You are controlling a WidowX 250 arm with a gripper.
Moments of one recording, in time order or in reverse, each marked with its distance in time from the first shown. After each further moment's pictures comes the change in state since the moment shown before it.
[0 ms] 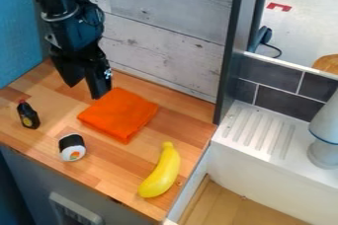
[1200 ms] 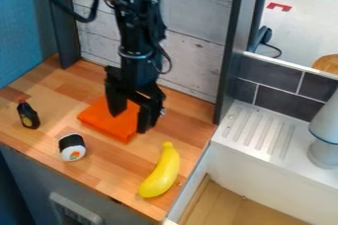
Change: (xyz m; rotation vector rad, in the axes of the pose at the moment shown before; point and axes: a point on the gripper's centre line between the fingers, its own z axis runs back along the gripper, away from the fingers) arm 0.018 -0.058 -0.053 0.092 0.221 -0.041
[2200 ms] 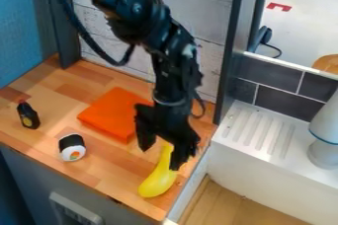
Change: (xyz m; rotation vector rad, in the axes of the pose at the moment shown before) arm 0.006 -0.053 -0.040 0.019 -0.050 0.035
